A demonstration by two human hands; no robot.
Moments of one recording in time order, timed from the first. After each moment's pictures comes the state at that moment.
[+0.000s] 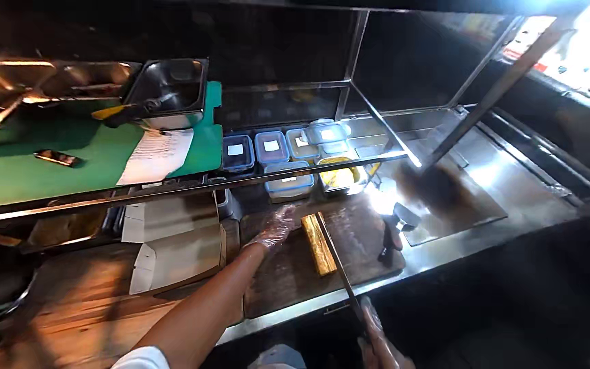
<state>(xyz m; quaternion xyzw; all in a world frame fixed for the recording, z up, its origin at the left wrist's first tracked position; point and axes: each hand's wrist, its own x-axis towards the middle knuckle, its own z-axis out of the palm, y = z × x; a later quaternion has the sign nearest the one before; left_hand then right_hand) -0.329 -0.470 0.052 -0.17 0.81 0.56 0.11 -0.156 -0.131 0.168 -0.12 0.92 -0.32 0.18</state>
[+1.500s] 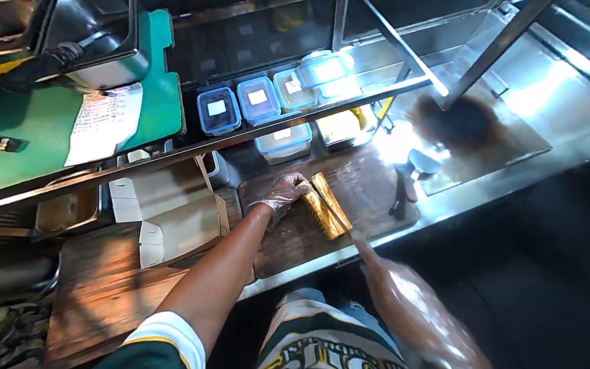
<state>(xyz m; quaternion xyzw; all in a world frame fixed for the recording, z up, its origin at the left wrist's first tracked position) -0.355 -0.464 0.026 -0.08 0.84 0.51 0.18 -0.240 -0.168 0.195 -0.12 0.92 -0.11 0.36</state>
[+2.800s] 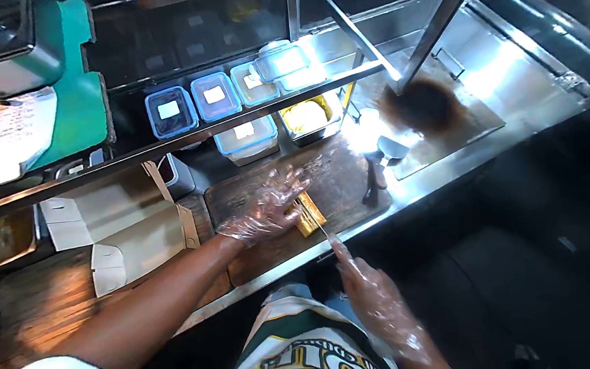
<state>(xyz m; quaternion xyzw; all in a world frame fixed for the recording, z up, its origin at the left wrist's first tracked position) -0.316 -0.416 0.077 0.23 0.94 0.25 0.01 -0.192 -0.135 0.126 -0.14 0.96 -0.21 0.16</state>
